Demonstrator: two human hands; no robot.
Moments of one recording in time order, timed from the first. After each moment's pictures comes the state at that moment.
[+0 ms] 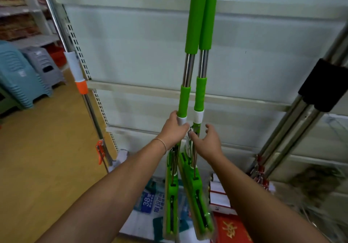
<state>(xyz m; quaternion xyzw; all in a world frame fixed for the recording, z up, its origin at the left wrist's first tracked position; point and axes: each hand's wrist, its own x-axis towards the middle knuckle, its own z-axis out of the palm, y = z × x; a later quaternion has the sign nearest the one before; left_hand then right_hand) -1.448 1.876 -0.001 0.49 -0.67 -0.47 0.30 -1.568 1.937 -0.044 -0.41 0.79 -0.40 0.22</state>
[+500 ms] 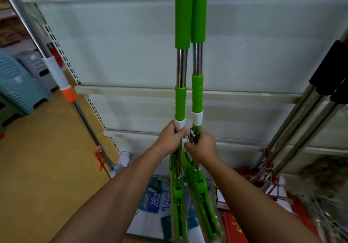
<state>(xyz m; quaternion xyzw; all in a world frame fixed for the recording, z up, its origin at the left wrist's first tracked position) -1.452 1.847 -0.047 0.46 -0.68 -0.49 0.29 -1.570 1.913 -0.069 -0.46 0.78 -0.36 0.23</state>
